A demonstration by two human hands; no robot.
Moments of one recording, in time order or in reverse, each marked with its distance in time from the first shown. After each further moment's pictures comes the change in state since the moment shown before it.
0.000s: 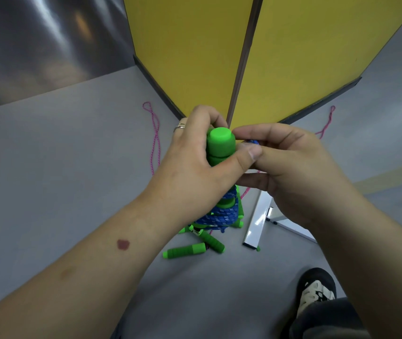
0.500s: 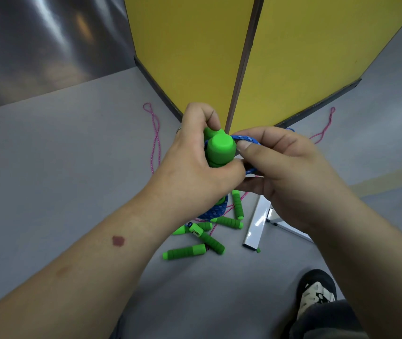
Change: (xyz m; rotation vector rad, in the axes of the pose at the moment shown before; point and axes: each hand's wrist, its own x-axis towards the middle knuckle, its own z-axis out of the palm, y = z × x) left_hand 0.001 0.002 -0.004 -0.082 -0.023 -0.019; right_hand -0.001 0.002 0.004 0.031 -0.100 -0.012
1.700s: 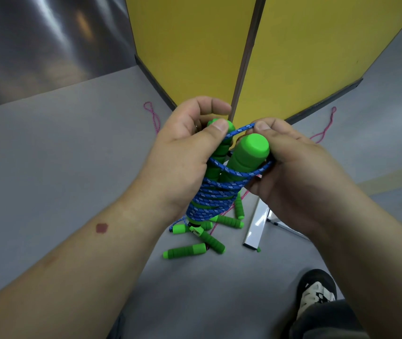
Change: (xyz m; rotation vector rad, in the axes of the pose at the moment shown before) left_hand 0.011 0.001 -0.002 -0.595 0.036 -0.062; right_hand 0.003 -0.002 0.007 0.211 0.054 0.061
